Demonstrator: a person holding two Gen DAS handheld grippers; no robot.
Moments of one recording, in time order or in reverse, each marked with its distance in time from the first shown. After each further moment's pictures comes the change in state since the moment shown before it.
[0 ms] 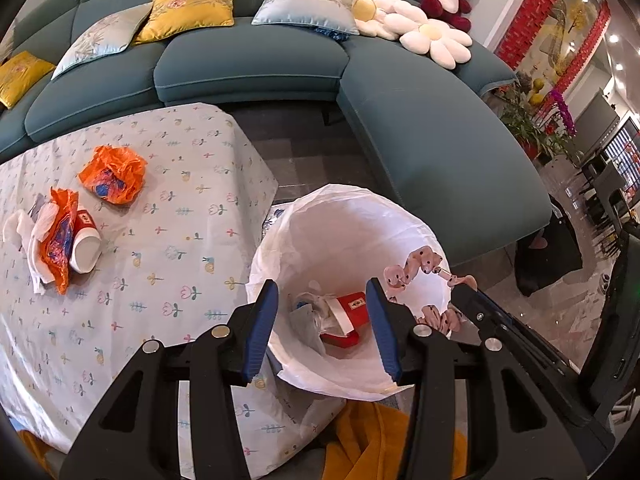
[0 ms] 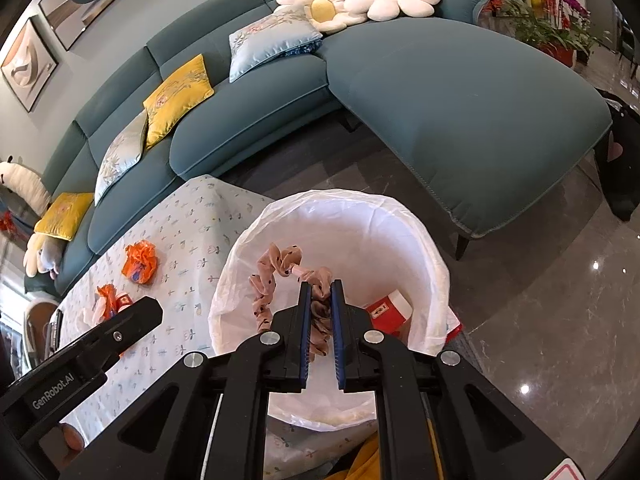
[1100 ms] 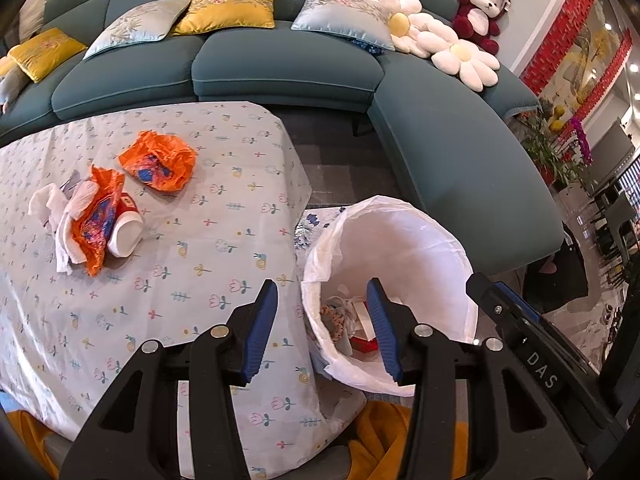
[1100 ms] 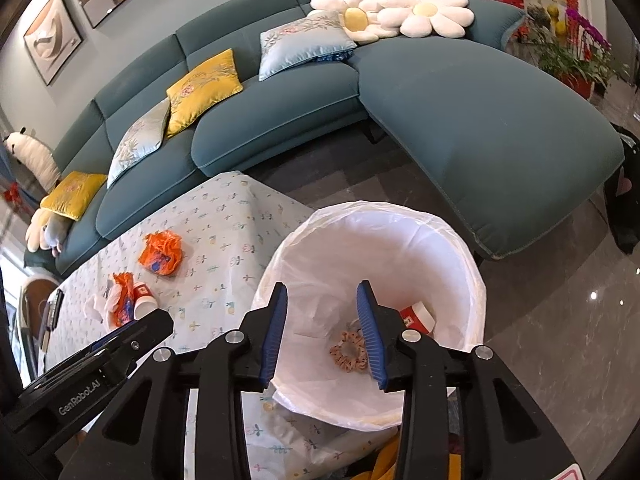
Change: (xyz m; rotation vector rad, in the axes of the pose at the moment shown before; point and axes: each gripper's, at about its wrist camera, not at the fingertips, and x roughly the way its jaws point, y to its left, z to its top) left arm -0.023 0.047 -0.005 -0.098 -0.033 0.045; right arm -0.011 0.057 -0.001 -0.102 -0.026 0.010
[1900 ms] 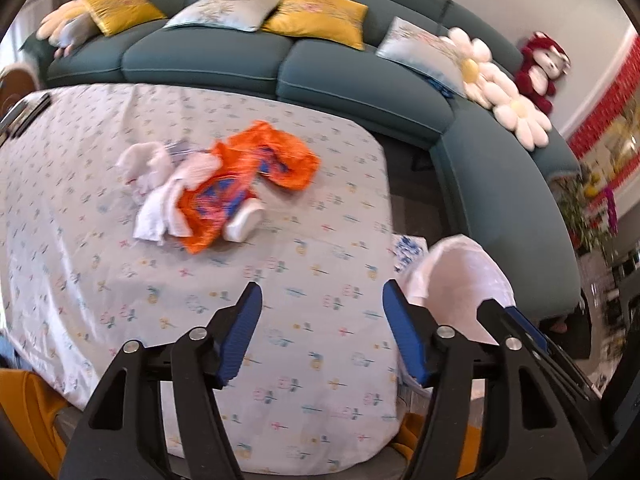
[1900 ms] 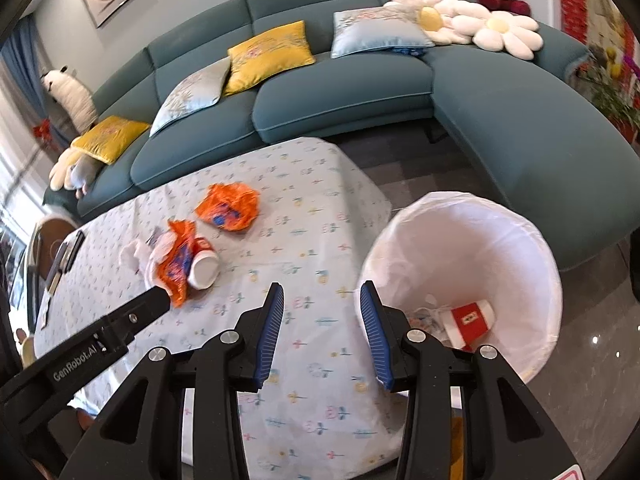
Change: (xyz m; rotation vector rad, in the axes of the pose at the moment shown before) left arm -0.043 0.122 -0.013 -0.229 -0.074 0.091; right arm 0.009 0.114 -0.030 -0.190 0.055 0.081
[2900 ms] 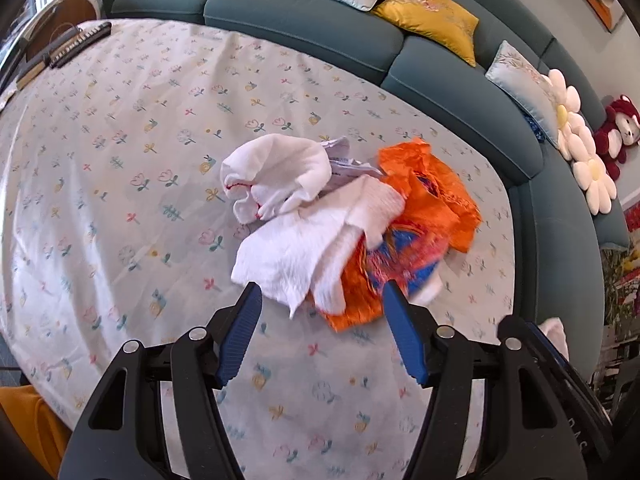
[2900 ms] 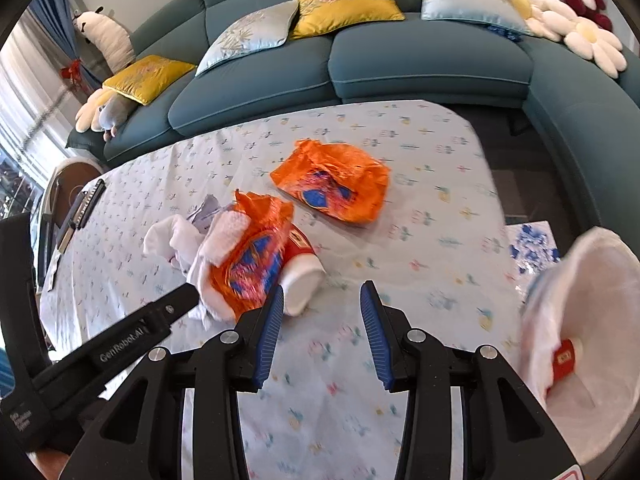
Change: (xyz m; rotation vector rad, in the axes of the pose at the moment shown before) left arm 0.079 0.149 0.059 -0.240 0.064 0.128; right arm 0.129 0.136 0.029 -0.144 0.155 0.113
